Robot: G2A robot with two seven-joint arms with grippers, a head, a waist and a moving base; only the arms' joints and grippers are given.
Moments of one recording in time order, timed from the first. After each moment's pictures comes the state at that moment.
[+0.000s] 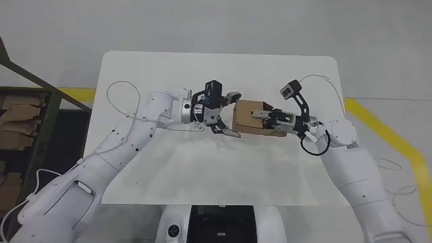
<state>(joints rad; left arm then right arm) 0.80 -1.10 -0.72 -1.25 1.21 -1.01 0.31 -1.10 -1.16 1.18 -1.27 0.59 -0.30 1.21</state>
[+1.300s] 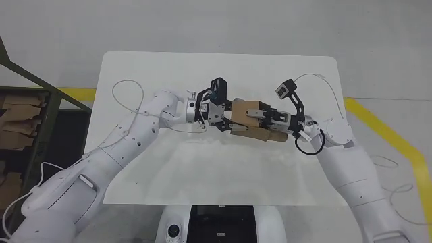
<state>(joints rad) 0.75 -1.12 -0.65 -1.20 0.98 -1.01 0.14 -1.10 -1.16 1.15 -1.30 0.58 -0.28 1.16</state>
